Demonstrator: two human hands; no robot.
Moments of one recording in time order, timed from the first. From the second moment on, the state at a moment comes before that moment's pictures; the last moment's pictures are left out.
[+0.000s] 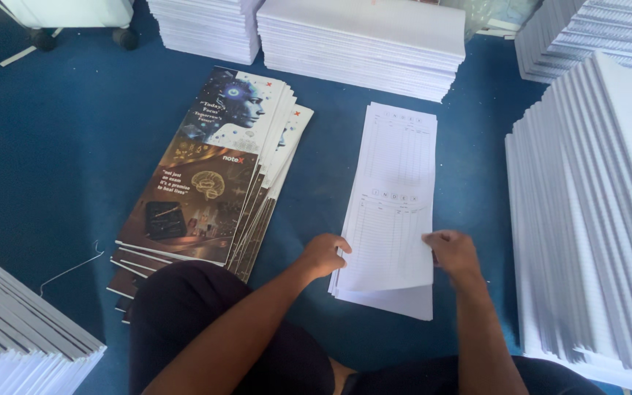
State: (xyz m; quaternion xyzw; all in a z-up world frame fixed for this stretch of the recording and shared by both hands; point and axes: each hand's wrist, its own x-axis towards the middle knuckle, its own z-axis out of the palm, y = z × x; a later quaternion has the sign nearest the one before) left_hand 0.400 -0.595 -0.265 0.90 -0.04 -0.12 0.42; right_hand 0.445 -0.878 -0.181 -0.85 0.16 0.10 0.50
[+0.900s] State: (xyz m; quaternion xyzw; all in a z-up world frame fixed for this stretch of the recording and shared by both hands) left_hand 0.399 -0.610 -0.178 0.65 0.14 -0.20 0.71; right_hand 0.423 -0.792 -0.187 -0.73 -0.10 0.19 0.65
